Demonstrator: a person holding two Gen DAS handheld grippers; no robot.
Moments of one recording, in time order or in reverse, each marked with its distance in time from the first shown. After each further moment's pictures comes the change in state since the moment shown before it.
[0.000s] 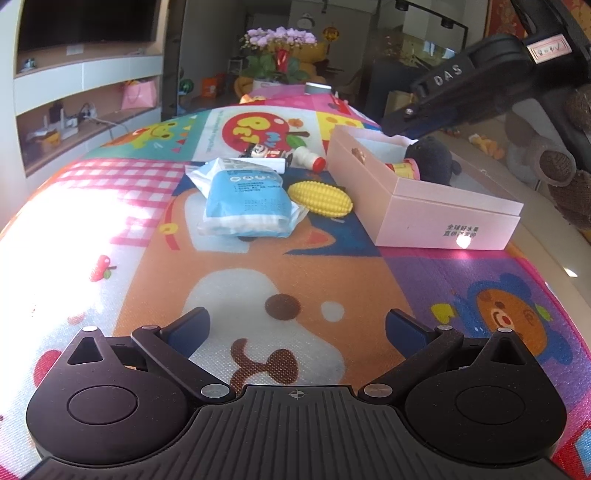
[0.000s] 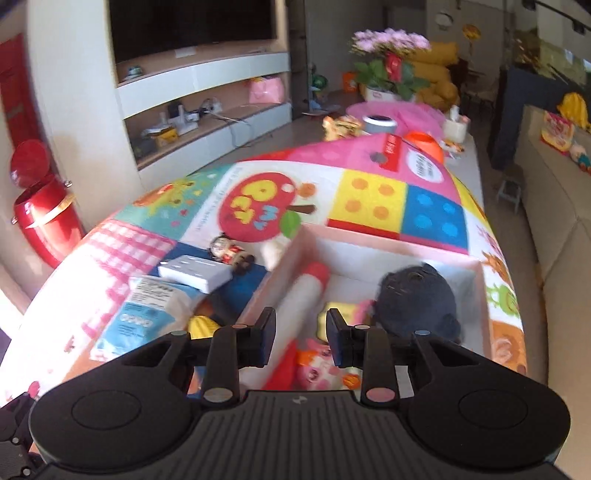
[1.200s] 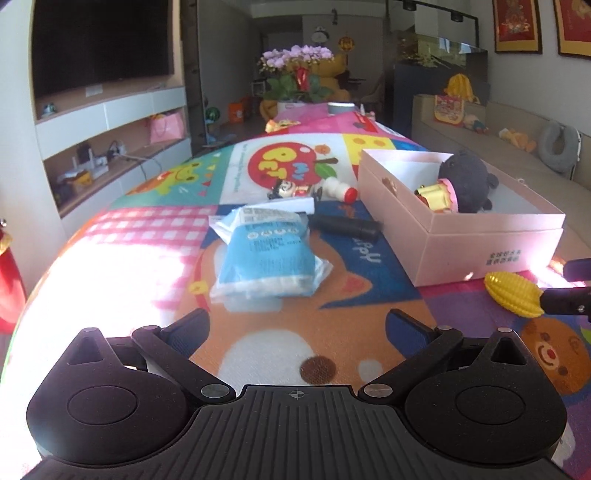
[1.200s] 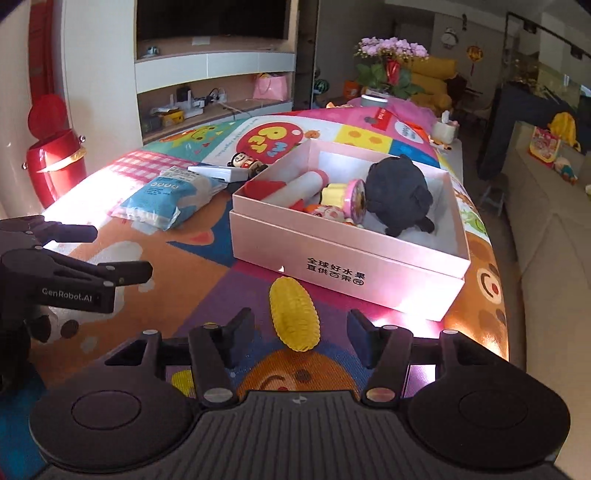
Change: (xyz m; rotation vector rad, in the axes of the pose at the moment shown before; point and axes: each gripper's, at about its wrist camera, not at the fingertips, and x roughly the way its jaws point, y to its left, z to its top) left arm 0.012 -0.012 0.033 0.090 -0.064 0.170; right arm -0.071 0.010 -0.139 -0.032 -0.035 -0.082
